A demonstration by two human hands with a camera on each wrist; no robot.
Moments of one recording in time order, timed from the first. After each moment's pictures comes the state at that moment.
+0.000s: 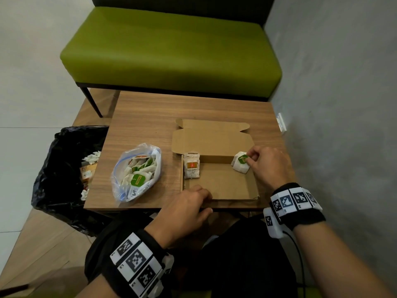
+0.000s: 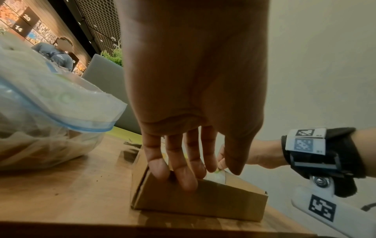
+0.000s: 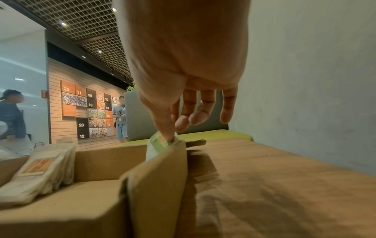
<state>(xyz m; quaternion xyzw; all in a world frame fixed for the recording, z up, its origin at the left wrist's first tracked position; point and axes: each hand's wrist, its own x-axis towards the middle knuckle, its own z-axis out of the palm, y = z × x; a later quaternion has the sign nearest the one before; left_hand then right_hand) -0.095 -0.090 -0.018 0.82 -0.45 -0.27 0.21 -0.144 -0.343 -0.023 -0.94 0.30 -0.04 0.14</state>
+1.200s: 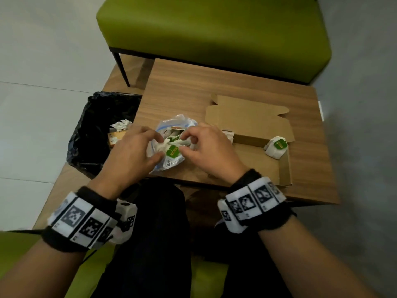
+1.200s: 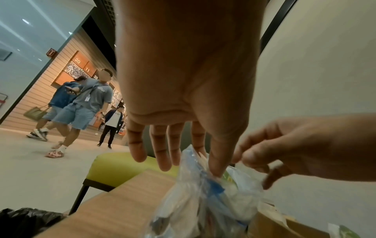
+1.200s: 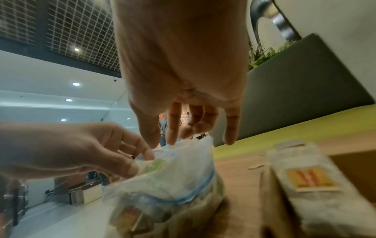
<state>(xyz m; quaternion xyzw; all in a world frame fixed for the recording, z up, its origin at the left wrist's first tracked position) -0.021 0.035 0.009 0.94 -0.23 -0.12 0.21 -0.076 -0.155 0.011 -0.95 0.03 0.03 0.30</state>
